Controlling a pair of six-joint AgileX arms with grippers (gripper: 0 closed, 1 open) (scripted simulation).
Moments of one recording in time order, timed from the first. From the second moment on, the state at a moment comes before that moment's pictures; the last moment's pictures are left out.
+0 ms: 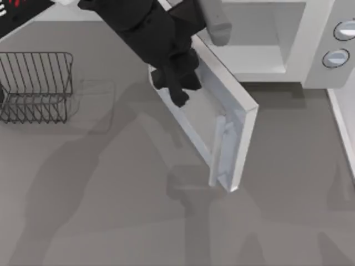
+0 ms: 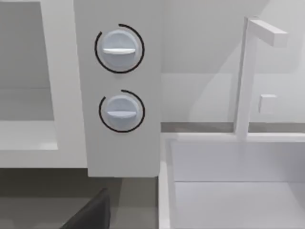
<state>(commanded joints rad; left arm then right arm) -0.59 1.89 1.84 -1.14 0.38 0.74 0.00 0.00 0.00 0.00 0.00 0.00</state>
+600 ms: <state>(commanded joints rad) -0.63 1.92 1.88 -1.14 0.37 0.71 0.00 0.00 0.00 0.00 0.00 0.00</state>
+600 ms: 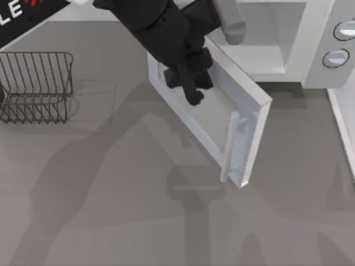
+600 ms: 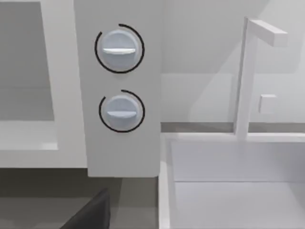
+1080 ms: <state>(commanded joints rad) -0.65 1.94 1.91 -1.14 0.36 0.68 0.00 0.00 0.00 0.00 0.00 0.00</state>
